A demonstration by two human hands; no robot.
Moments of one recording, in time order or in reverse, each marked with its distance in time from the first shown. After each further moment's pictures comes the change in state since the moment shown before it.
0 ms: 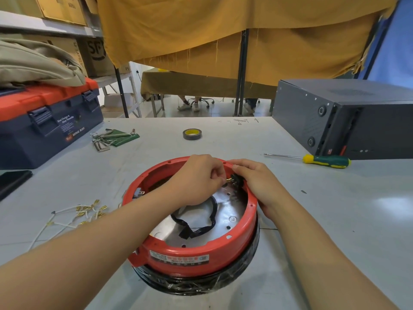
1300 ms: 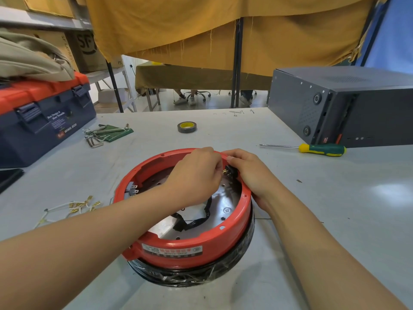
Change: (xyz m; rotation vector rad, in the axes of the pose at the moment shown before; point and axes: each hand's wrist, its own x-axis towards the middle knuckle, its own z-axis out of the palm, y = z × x) left_hand -0.003 0.013 0.011 0.182 0.023 0.007; right_hand 0.000 0.001 0.003 -0.059 0.011 -0.006
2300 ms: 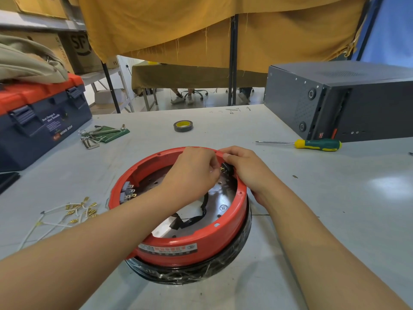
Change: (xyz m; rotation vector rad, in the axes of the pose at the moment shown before) left_hand 0.002 0.003 0.004 -0.070 0.061 -0.072; right_hand -0.002 -0.002 -0.005 -0.107 0.014 0.000
